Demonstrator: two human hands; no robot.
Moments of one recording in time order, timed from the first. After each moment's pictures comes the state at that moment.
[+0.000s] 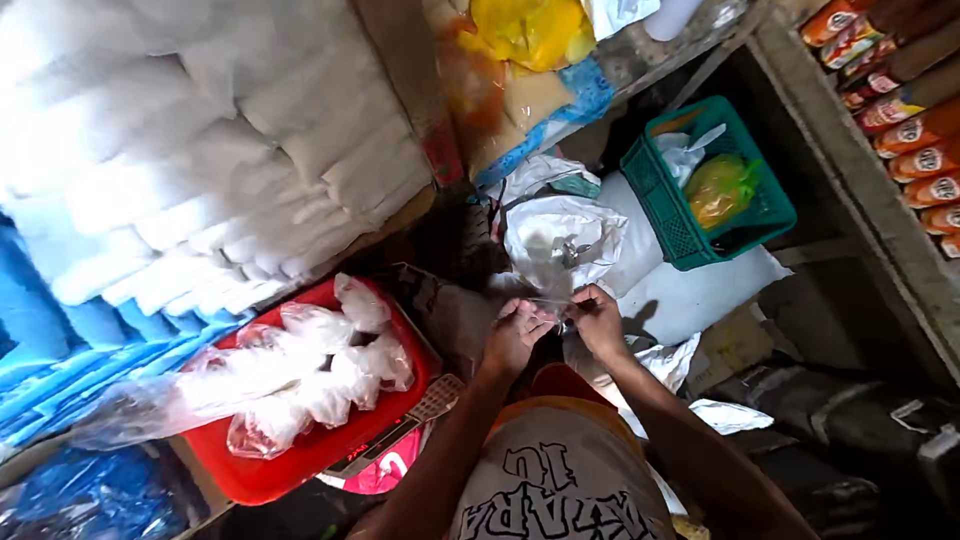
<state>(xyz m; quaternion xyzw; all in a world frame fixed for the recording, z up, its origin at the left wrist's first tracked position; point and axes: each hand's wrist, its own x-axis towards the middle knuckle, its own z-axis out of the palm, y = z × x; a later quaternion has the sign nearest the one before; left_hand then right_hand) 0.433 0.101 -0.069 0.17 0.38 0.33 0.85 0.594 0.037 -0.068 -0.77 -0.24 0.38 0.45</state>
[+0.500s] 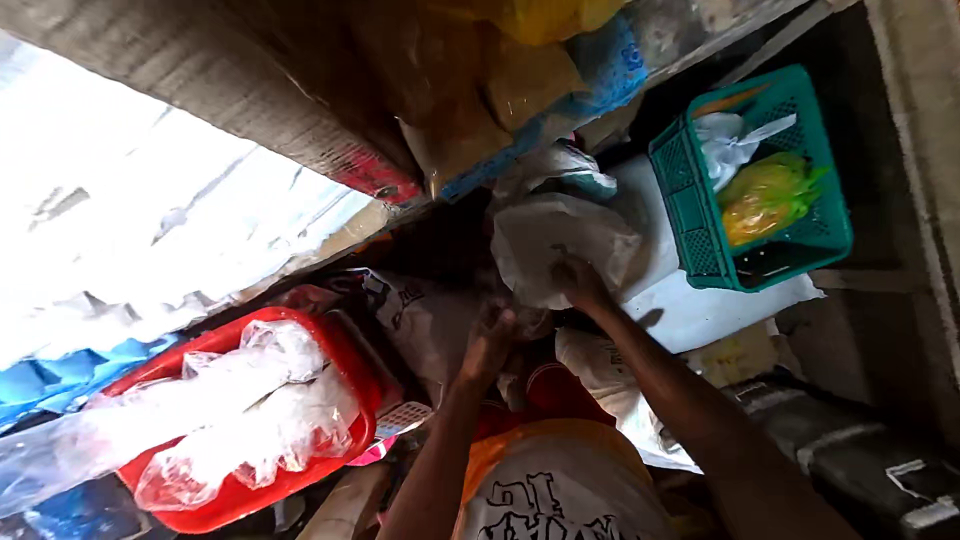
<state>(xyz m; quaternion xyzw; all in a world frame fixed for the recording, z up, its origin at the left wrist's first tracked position) 0.485 0.154 -0.147 0.28 0.45 0.28 0.80 0.726 0.158 -0.171 -0.75 -0.41 0.48 0.19</state>
